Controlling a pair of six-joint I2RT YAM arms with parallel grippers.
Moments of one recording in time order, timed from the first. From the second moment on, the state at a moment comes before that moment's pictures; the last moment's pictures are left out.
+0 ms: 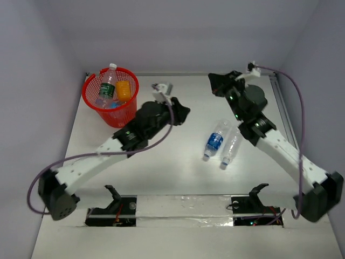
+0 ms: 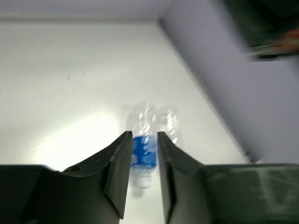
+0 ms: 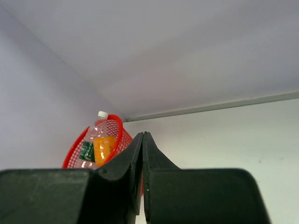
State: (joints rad) left arm -0.84 1.13 1.05 -0.01 -0.17 -0.52; right arm 0.54 1.26 1.16 0.28 0.19 0.60
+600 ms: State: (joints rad) left arm -0.97 1.96 1.54 -0.13 -0.13 -0.38; right arm 0.53 0.71 0.76 0.01 0.39 0.53
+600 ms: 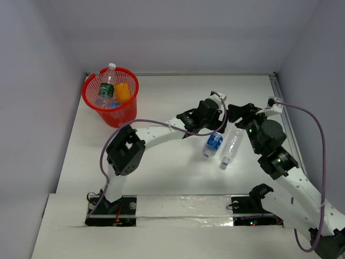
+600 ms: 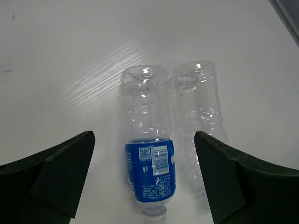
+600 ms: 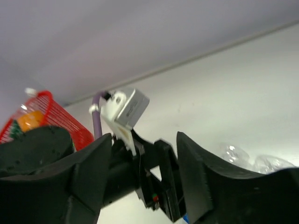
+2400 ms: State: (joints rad) left arm -0.72 1.37 1.29 0.06 -0.12 -0.41; right arm 0.05 1.15 0.58 -0.17 0.04 0.59
